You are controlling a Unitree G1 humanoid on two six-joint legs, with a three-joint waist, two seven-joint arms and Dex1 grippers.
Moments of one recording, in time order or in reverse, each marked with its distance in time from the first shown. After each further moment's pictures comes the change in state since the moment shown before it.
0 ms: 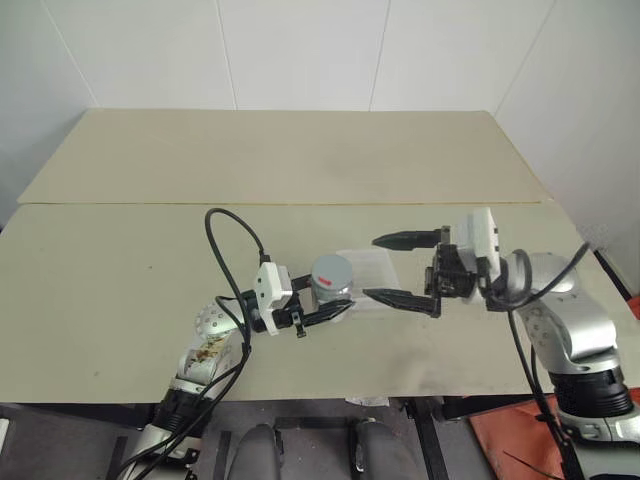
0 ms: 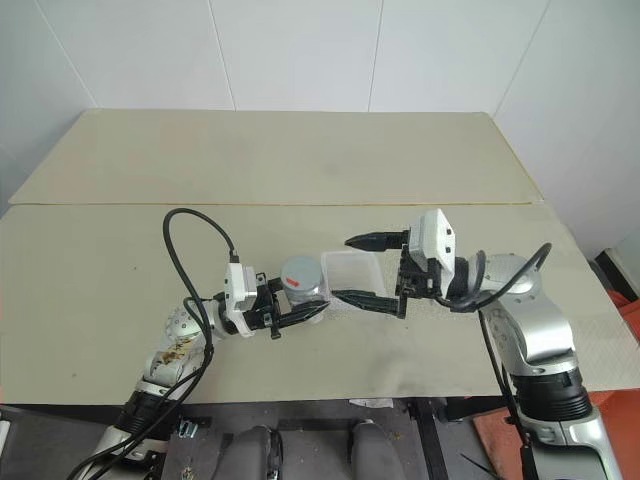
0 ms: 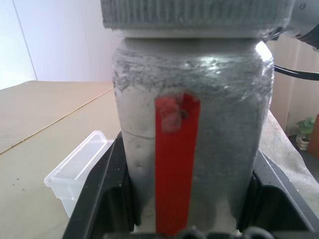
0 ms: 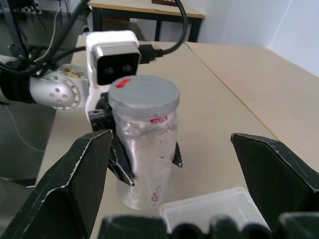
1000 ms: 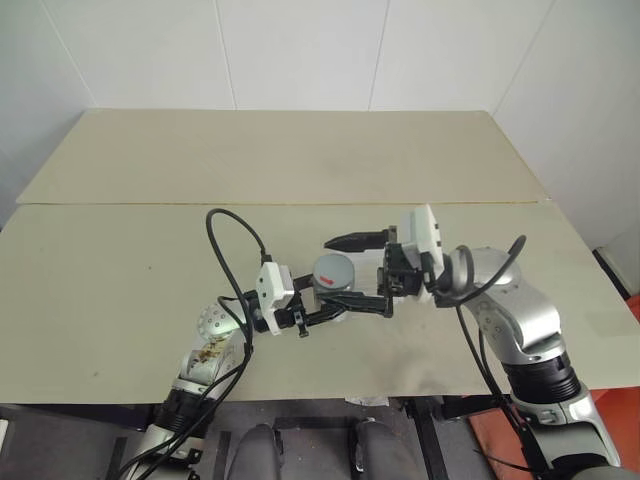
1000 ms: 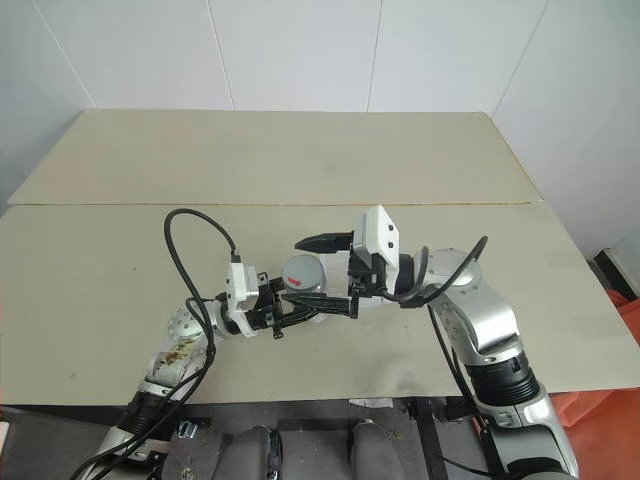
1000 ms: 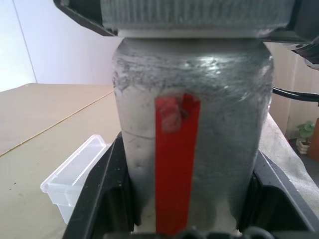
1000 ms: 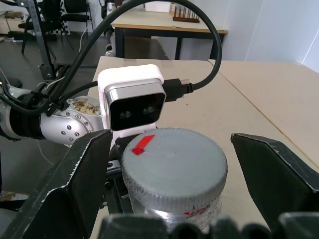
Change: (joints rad) left arm 0.000 -0.013 -0.002 0.000 0.001 -0.002 0.012; right arm -0.112 0.162 0.156 0.020 -0.071 0.056 -0.081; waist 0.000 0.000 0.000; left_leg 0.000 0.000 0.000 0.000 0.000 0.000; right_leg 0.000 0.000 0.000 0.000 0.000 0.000
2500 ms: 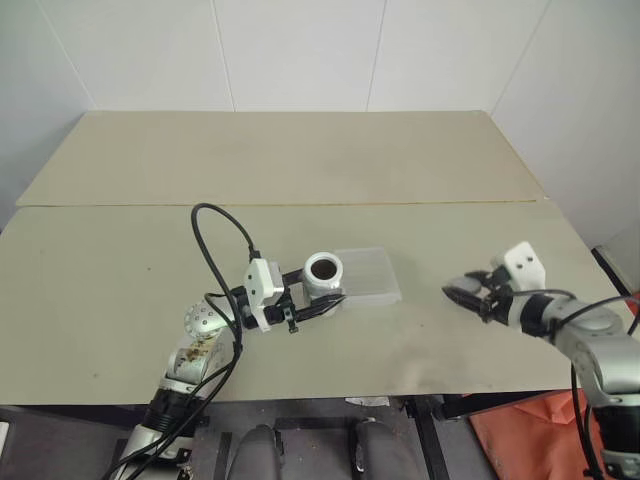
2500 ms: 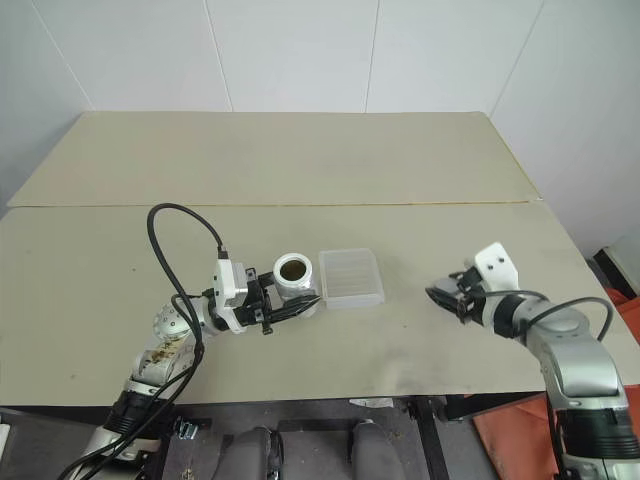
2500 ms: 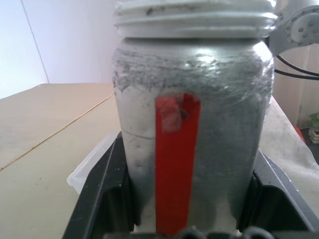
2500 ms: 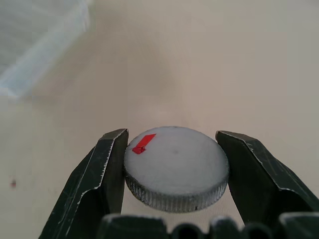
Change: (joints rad) left arm 0.000 0.055 0.032 -0.033 -0.001 0.002 0.008; right arm 0.387 -0.260 -0.273 0.167 -0.182 0.202 -0.389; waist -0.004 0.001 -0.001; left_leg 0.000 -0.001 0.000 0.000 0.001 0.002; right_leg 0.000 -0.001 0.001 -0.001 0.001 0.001
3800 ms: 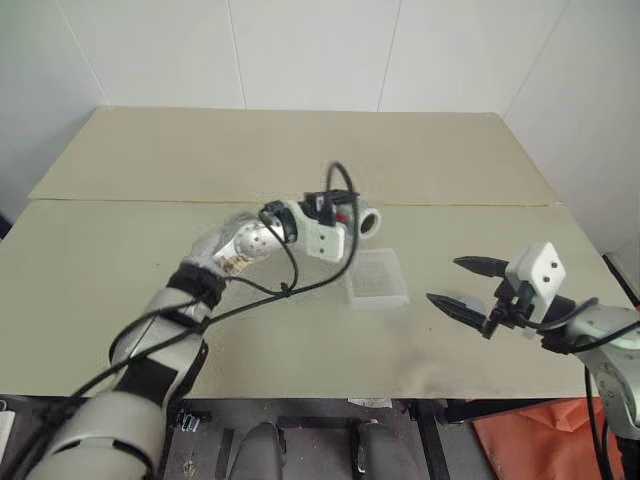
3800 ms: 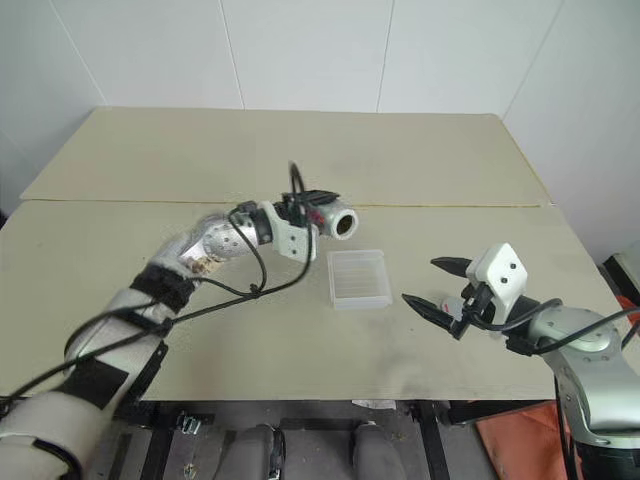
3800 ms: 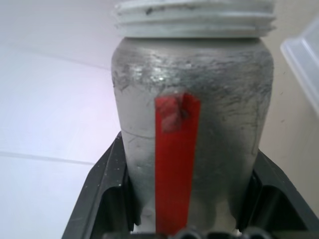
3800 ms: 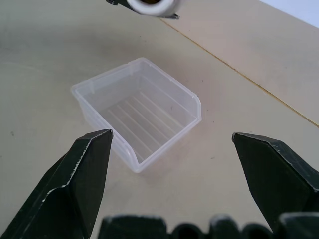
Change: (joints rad) left arm -0.875 0.085 -0.449 0.938 1.159 -0.753 0.980; right arm 0.104 0.007 -0.141 -0.291 0.115 -0.194 0.190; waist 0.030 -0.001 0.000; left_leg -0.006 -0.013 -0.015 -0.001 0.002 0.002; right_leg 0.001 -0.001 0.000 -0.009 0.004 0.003
